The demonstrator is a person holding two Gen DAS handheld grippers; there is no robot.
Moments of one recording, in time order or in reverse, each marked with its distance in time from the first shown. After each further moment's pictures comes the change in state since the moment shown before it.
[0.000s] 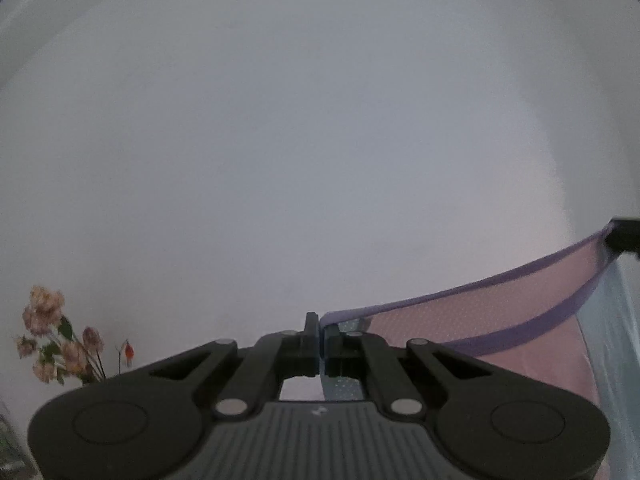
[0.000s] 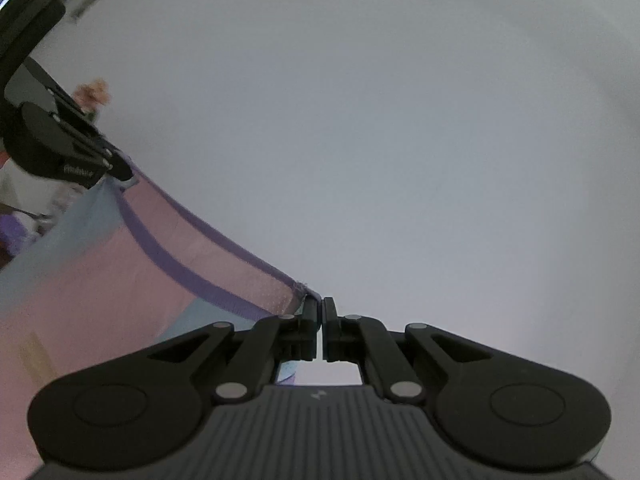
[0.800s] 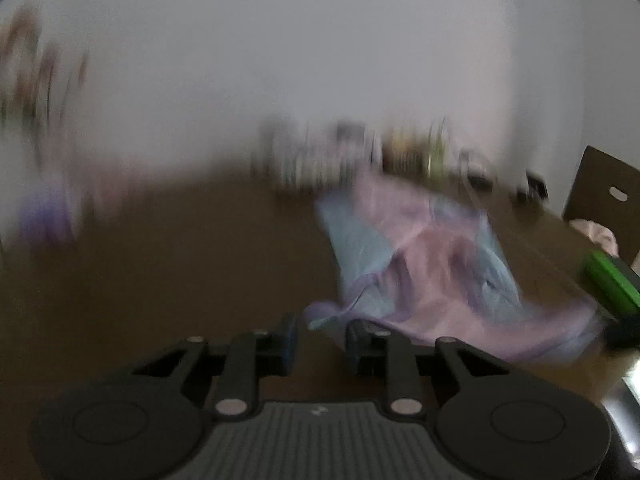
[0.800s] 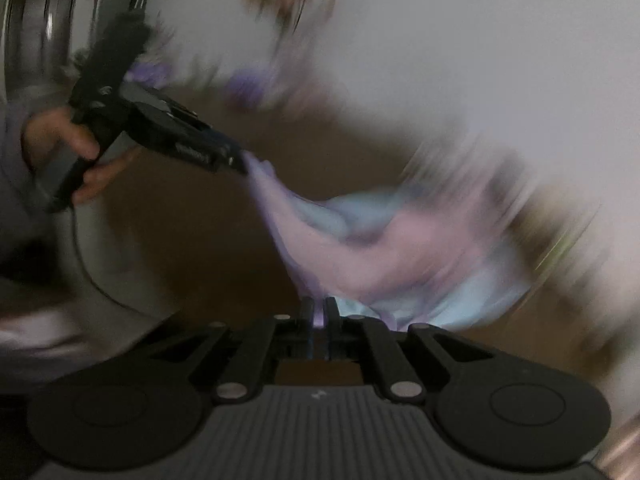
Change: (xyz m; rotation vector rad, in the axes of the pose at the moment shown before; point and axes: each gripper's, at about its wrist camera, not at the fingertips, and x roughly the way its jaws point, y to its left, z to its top) left arm -0.135 0.024 -0.329 -0.219 0.613 -0.292; right arm -0.181 0.157 -0.170 0.237 0.575 0.780
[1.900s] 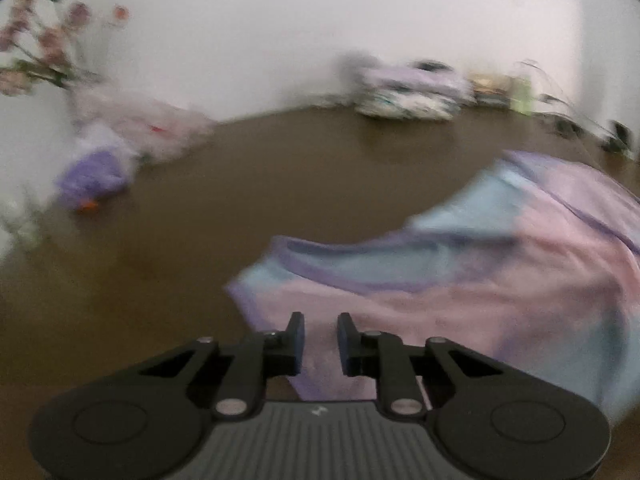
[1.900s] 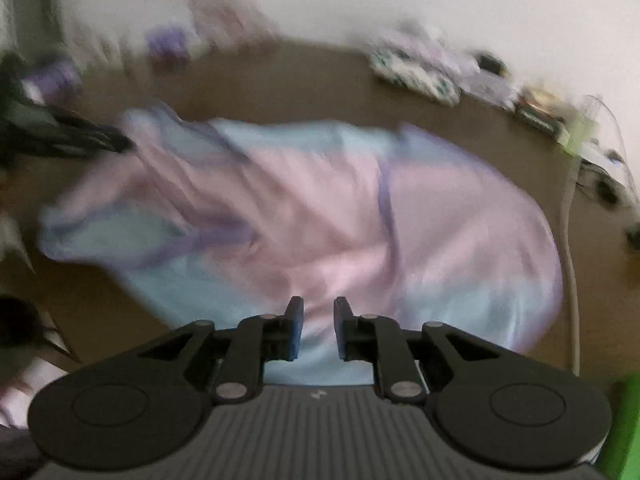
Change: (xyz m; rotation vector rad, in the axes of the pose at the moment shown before) left arm 0.046 0.096 0.058 0.068 0.080 0.200; right arm 0.118 -0.054 0.050 0.228 0.082 -0.100
